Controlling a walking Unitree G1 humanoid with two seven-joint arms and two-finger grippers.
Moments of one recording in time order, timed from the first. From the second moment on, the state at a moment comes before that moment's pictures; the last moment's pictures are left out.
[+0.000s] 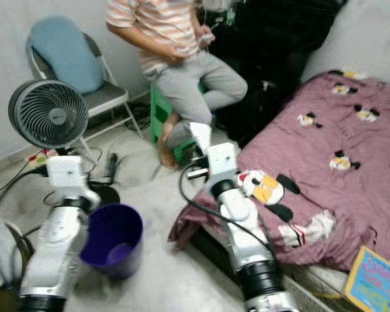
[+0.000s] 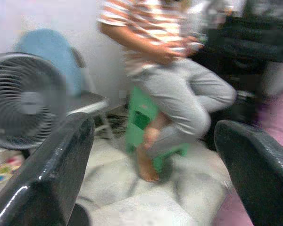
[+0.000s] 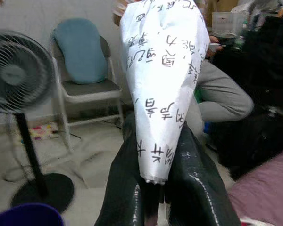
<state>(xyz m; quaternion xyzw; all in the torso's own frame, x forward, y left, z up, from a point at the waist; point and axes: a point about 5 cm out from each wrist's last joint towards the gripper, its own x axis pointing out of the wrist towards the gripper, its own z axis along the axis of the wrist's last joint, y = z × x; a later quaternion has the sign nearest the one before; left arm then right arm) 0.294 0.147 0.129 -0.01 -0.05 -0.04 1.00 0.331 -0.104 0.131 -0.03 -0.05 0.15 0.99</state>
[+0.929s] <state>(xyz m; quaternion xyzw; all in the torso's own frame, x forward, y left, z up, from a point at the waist) 0.294 0.132 0.133 -0.04 -0.06 -0.08 0.99 0.332 -0.122 0.124 -0.02 -0.03 0.12 0.99</state>
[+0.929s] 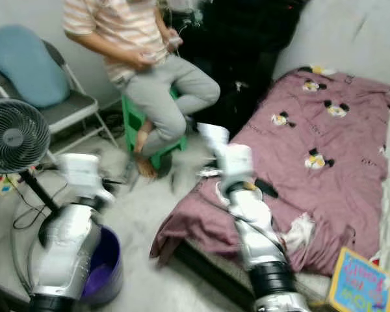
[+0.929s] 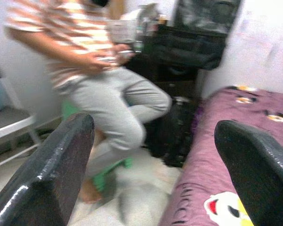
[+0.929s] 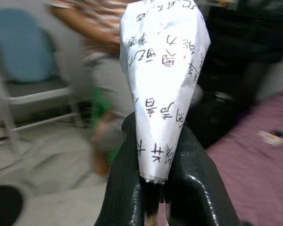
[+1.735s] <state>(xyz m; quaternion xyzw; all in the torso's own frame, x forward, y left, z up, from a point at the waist) 0.296 0.147 0.135 -0.02 -0.06 -0.05 1.00 0.331 -0.104 0.125 -0.03 -0.04 0.16 0.99</state>
